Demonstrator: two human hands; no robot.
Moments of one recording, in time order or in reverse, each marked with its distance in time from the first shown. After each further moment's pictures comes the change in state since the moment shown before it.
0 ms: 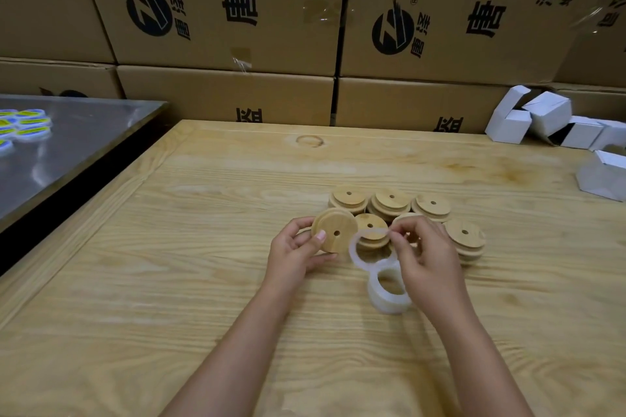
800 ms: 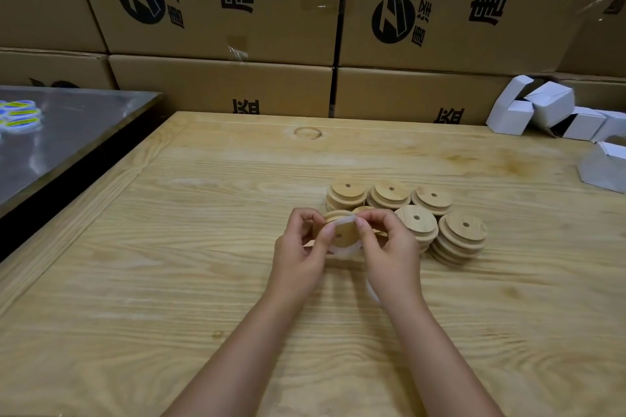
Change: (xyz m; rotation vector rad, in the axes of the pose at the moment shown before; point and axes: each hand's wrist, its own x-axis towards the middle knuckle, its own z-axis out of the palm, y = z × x) left_hand -0.008 -0.011 0.007 0.434 0.027 0.412; right_hand 0.001 -0.007 0.052 0.351 0.094 0.156
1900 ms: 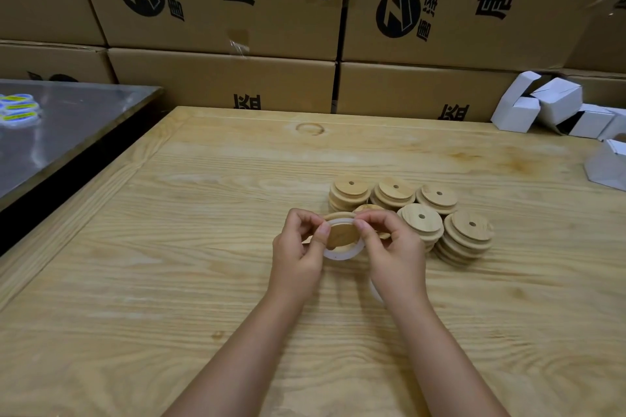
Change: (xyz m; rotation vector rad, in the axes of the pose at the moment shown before) left_hand -0.001 -0.001 -0.001 0.016 0.081 -0.003; right_hand 0.001 0.002 0.000 -0.009 -0.017 -0.040
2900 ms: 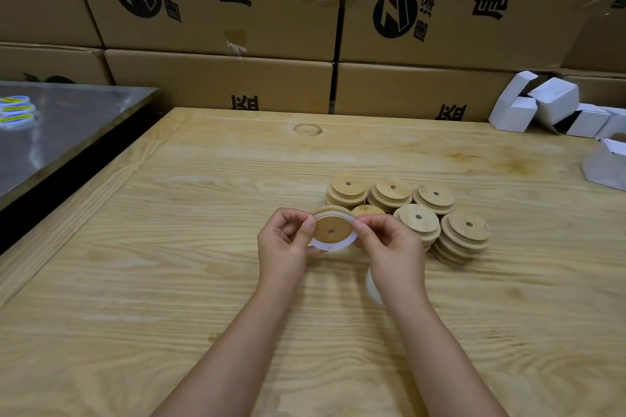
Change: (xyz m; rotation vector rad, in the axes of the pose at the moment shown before) left_hand 0.011 0.004 -0.002 -0.223 0.105 -0.223; right_hand 0.003 0.004 -0.002 0.113 0.004 0.217
